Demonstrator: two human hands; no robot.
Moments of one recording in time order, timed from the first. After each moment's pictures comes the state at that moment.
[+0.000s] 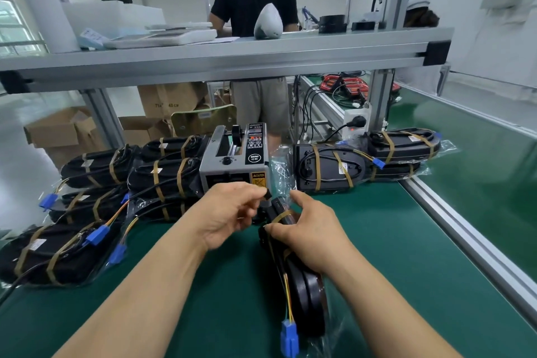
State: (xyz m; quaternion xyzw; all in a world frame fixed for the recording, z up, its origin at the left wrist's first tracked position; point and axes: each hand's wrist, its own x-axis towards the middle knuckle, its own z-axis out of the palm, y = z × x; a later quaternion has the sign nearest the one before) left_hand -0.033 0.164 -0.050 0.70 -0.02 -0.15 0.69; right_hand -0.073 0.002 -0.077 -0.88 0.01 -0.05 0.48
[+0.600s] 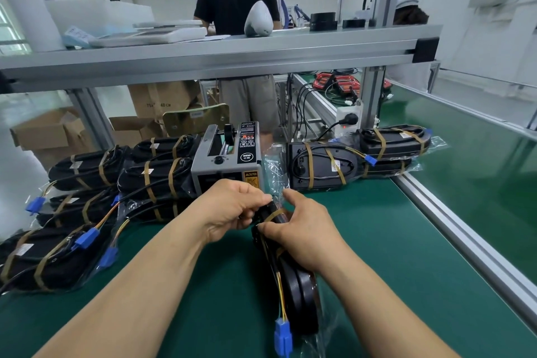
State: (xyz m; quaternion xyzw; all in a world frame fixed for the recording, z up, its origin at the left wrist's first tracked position) left_hand -0.022 0.151 -0.048 0.76 -0.02 -0.17 0.63; right_hand -0.072 0.001 -0.079 -0.88 0.01 -0.04 0.47
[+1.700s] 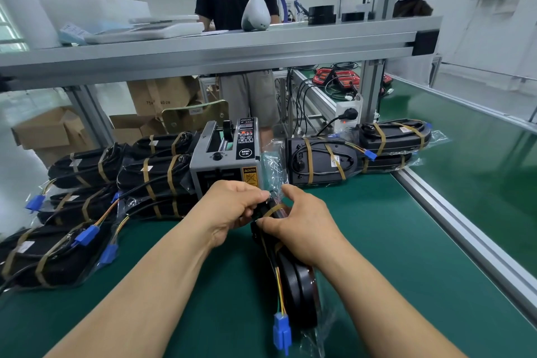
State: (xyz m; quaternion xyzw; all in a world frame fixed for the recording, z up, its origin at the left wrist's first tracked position) left_hand -0.028 0.143 -0.058 0.75 0.02 -0.11 0.65; right_hand -0.073 0.001 -0.077 -0.88 0.01 -0.05 0.46
